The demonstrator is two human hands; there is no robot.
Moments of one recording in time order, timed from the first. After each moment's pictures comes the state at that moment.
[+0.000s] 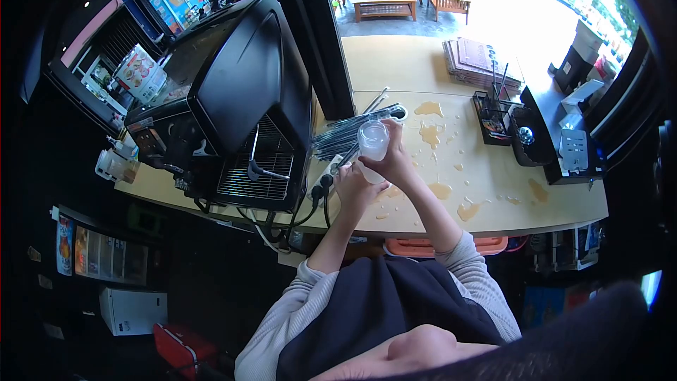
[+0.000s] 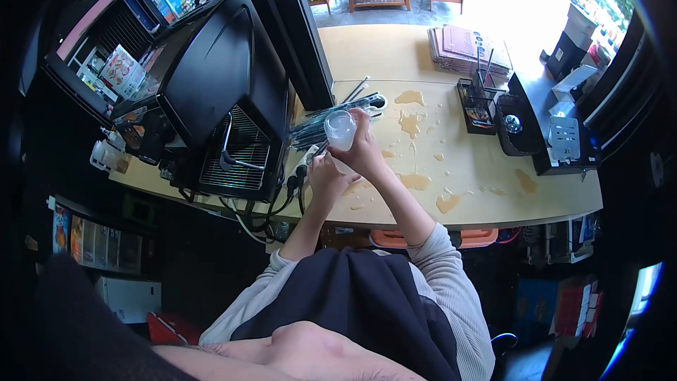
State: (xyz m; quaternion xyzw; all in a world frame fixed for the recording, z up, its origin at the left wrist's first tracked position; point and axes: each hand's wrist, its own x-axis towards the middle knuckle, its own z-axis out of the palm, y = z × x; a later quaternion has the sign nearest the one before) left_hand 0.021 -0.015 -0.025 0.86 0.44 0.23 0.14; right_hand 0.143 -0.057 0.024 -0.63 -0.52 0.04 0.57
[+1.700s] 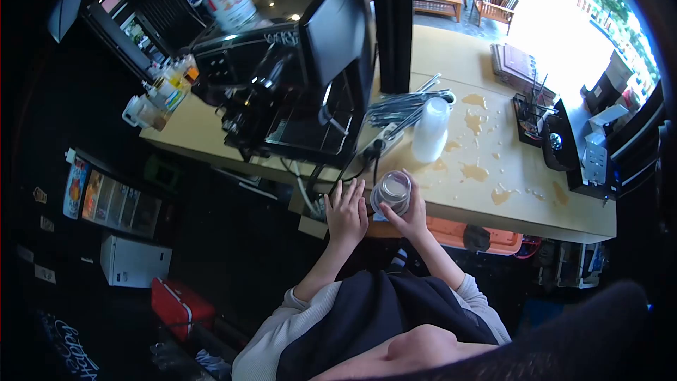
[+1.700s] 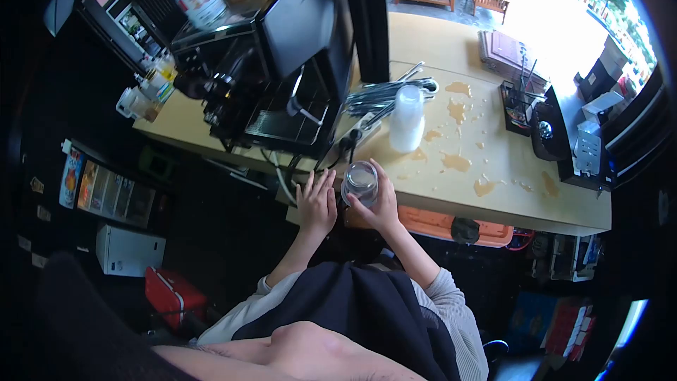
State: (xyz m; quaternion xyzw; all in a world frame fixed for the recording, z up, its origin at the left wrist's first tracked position) left_hand -0.191 -0.095 -0.006 0.86 0.43 0.25 0.06; right_hand -0.031 -0.162 -0.017 -0.59 -0.53 0.13 0.60
